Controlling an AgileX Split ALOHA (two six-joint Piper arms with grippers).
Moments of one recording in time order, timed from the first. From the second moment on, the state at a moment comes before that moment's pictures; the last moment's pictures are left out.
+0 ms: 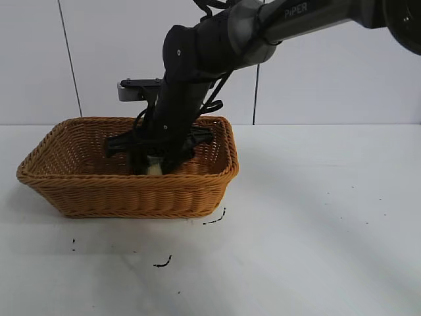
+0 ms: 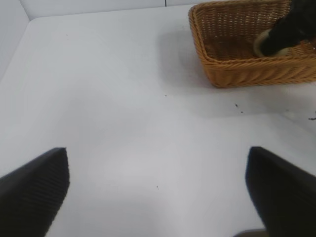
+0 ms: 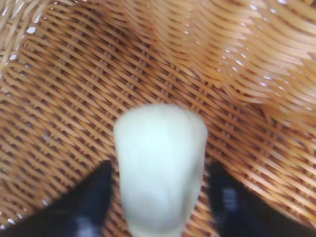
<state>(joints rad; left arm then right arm) 0.00 -0.01 -0.50 0.00 1.07 0.08 0.64 2.44 -1.97 0.08 0.66 0.04</state>
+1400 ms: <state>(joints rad) 0.00 -0.01 -0.50 0.00 1.07 0.08 0.07 2.26 -2.26 -0.05 1.20 0.04</state>
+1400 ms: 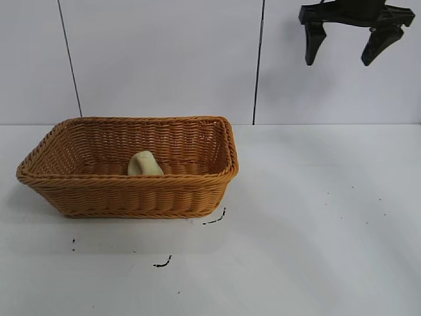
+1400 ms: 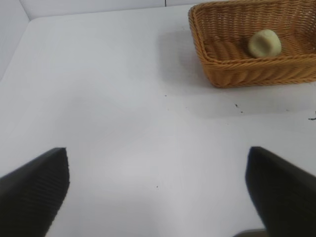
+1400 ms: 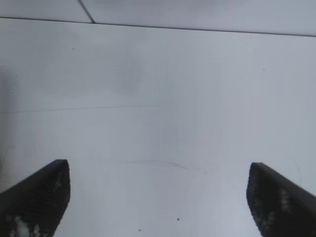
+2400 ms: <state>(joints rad) 0.00 -0.01 -0.50 0.00 1.07 0.08 0.06 1.44 -1.37 0.01 1.21 0.03</state>
